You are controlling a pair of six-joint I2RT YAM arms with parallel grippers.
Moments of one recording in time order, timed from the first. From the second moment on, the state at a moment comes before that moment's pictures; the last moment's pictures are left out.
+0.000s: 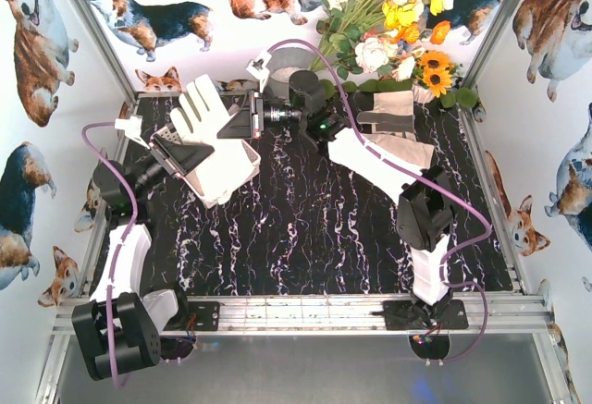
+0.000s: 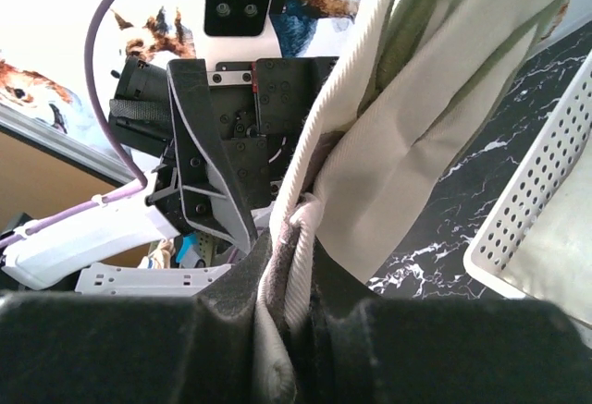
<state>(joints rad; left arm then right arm) 0.26 1.02 0.58 0.72 1.05 -1.17 0.71 1.96 1.78 0.24 -0.87 0.80</state>
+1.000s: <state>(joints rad) 0.12 0.96 0.54 0.96 0.96 -1.31 0.70 1.78 1.70 0.20 -0.89 0.74</state>
